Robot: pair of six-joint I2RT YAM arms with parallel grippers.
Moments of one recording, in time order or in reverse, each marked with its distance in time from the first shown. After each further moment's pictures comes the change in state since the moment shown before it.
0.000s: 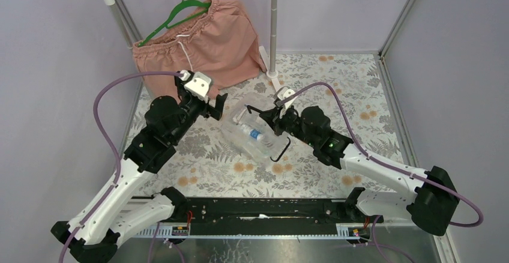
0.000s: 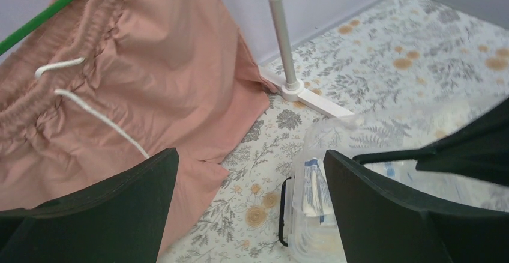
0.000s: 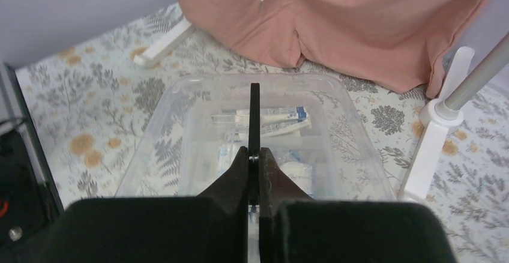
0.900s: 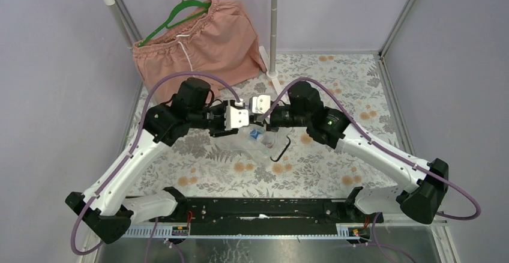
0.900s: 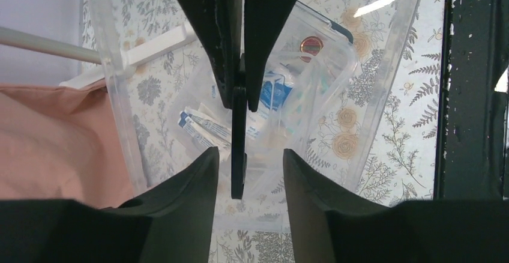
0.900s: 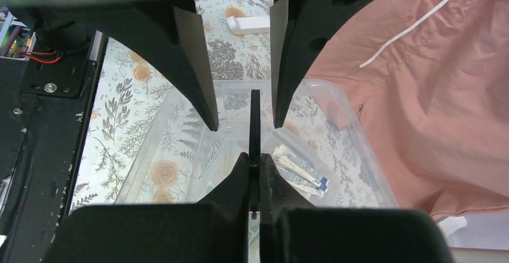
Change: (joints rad) left arm 0.006 0.296 0.294 -0.671 0.637 0.605; right arm 0.001 0.135 0.406 -0.480 -0.465 -0.533
